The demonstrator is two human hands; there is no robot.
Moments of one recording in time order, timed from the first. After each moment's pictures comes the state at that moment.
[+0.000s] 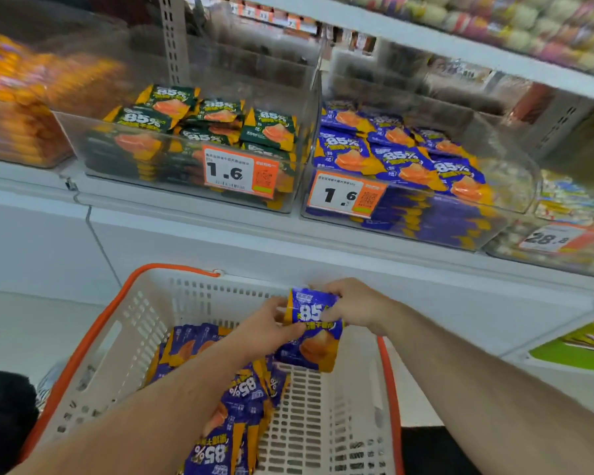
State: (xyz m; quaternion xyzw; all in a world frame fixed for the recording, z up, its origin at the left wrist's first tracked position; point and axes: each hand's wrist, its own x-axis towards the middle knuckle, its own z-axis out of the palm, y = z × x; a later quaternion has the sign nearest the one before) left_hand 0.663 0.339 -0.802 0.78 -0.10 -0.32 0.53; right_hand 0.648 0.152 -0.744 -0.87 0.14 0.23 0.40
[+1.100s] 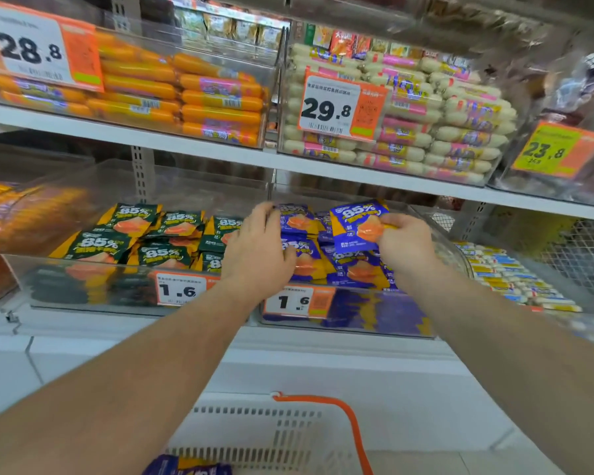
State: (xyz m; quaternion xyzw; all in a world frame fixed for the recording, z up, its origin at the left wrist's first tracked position) left_hand 0.784 0.269 -0.600 0.90 -0.25 0.23 0.26; right_hand 0.719 0.076 -0.553 -0.71 0.26 -0.28 0.59
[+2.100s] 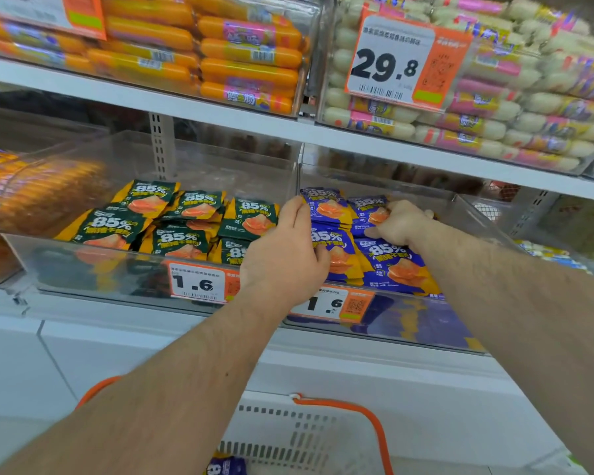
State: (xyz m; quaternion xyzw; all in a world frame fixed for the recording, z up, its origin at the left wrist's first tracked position) left_hand 0.790 0.262 -0.616 0.91 -0.23 0.22 0.26; right_hand 0.833 0.043 -0.572 -0.95 0.28 -0.05 0.13
